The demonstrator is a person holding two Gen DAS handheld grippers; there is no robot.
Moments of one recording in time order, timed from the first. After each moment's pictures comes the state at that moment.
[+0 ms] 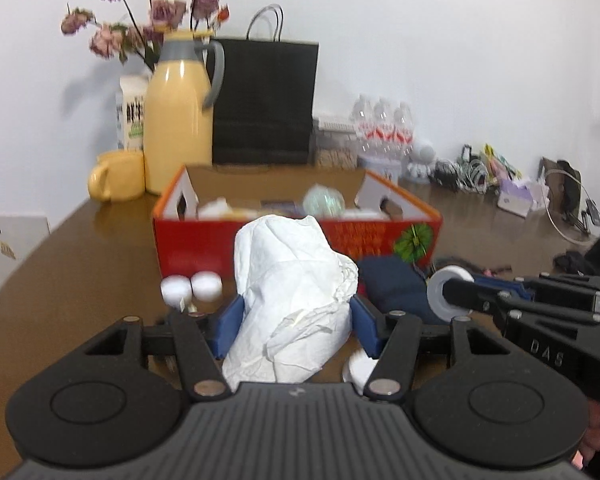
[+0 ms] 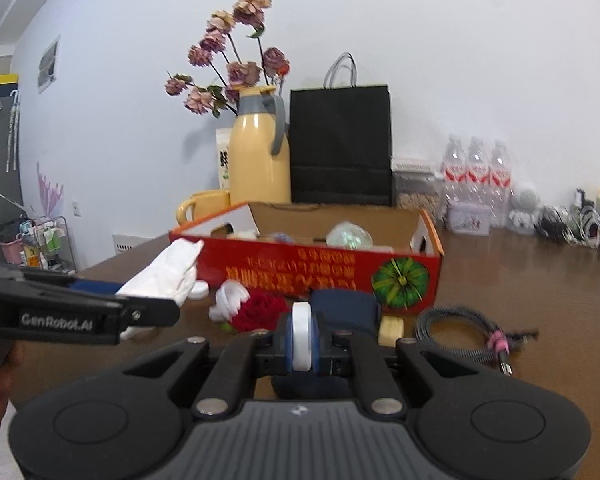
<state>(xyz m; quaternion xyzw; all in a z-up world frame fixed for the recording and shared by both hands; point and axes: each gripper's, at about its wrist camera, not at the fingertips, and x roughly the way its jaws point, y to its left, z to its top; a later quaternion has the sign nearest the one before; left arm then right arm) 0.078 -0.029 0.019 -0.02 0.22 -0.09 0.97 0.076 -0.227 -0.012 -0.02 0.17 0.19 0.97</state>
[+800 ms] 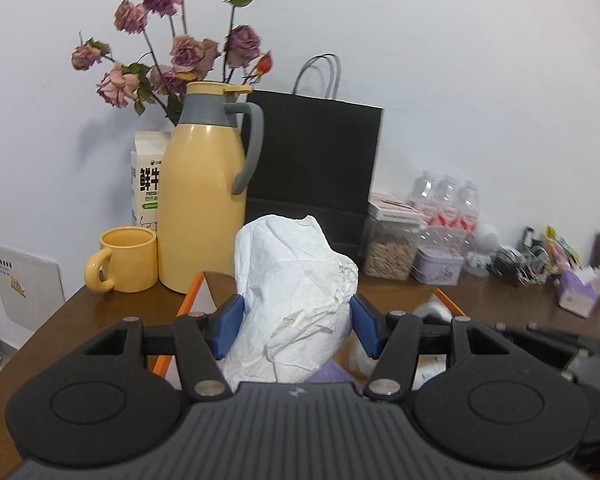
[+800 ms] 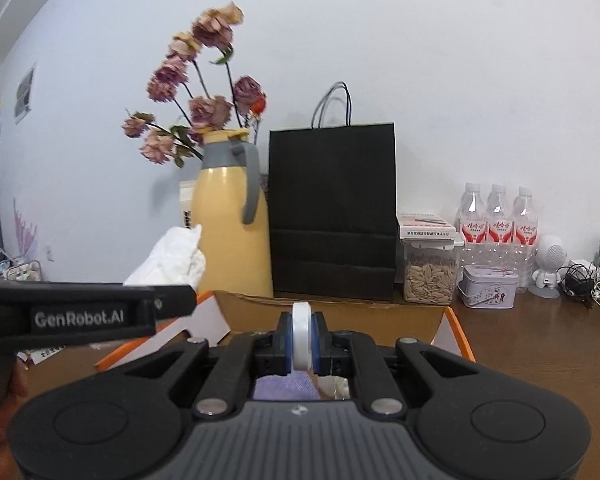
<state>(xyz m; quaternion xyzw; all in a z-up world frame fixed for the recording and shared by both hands) 0.232 -0.020 0.072 -0.06 0.16 -0.02 0.98 0.245 -0.183 0.031 0.00 0.14 0.17 0.98</state>
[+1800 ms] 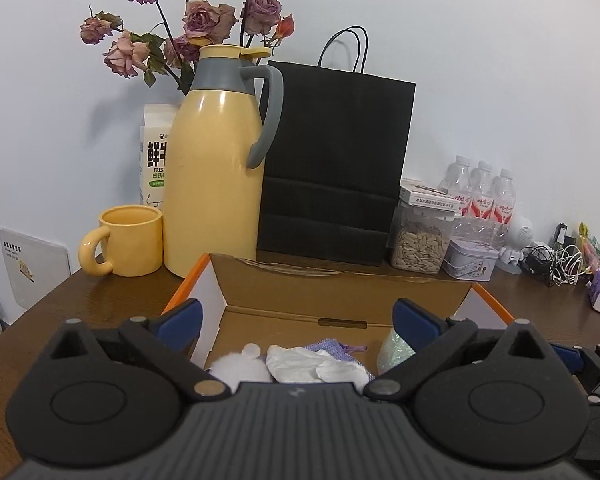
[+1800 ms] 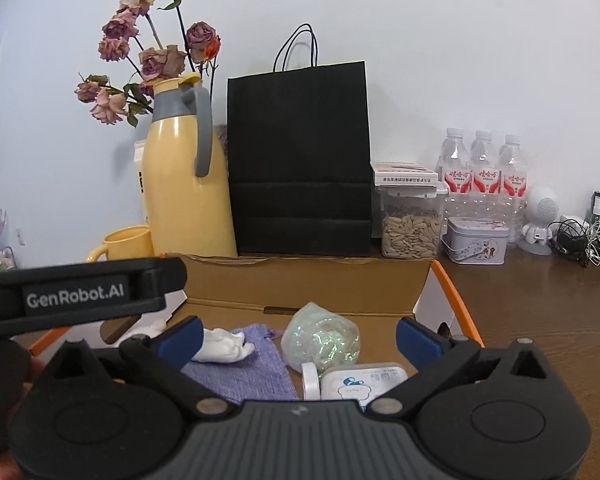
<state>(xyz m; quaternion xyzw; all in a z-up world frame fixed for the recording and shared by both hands) 0.268 -0.028 0.040 -0.07 0.17 0.01 0.98 0.282 -0.191 0.000 0.01 0.20 0.13 0.97</state>
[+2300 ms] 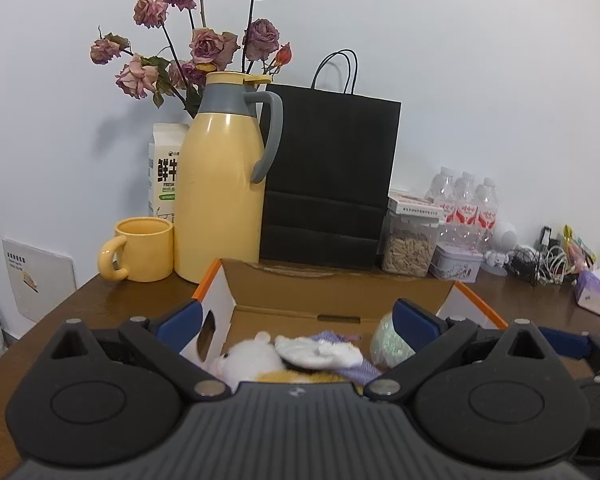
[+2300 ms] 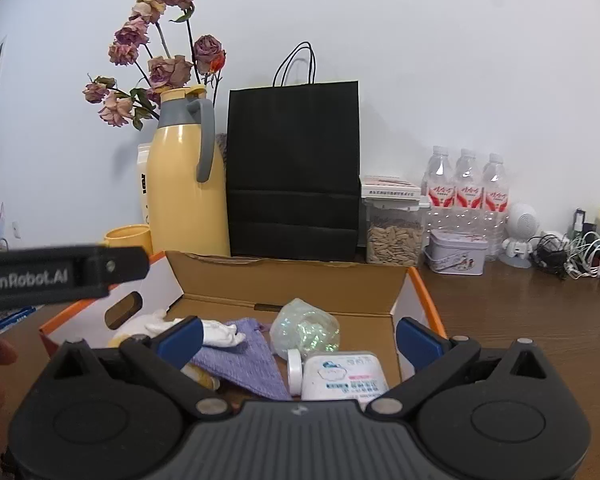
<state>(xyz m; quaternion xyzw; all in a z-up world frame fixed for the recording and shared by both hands) 0.219 -0.018 0.048 -0.06 0.15 0.00 0.99 0.240 -0.202 0.008 -0.02 0.17 0.12 0.98</state>
